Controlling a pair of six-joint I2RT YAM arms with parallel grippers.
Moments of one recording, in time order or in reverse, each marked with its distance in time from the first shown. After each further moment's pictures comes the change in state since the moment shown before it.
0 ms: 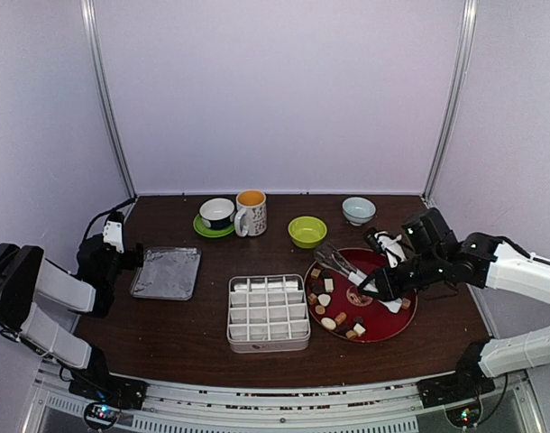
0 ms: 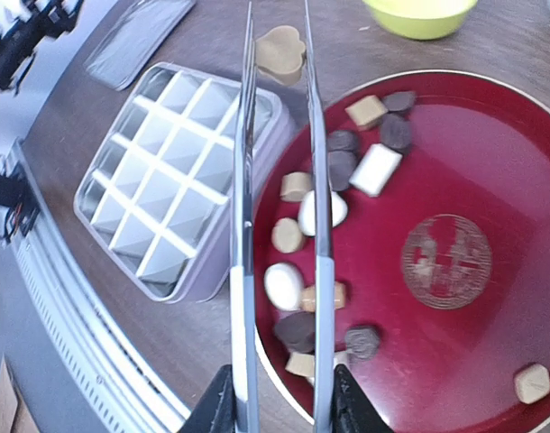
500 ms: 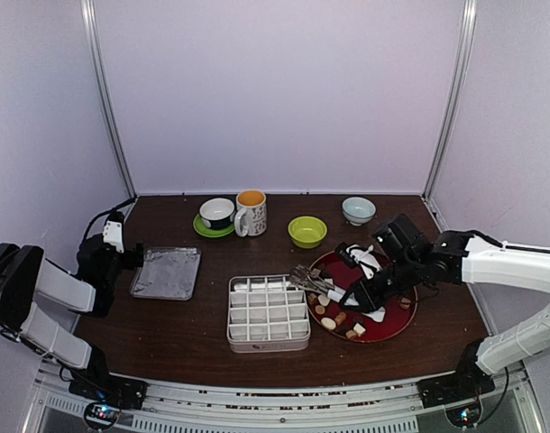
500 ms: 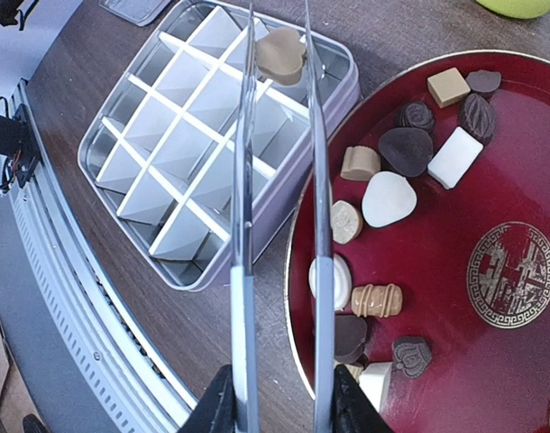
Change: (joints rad) left arm 0.000 0.000 0.000 0.000 0.000 0.000; right arm 0.116 0.182 0.067 0.011 -0.062 -0.047
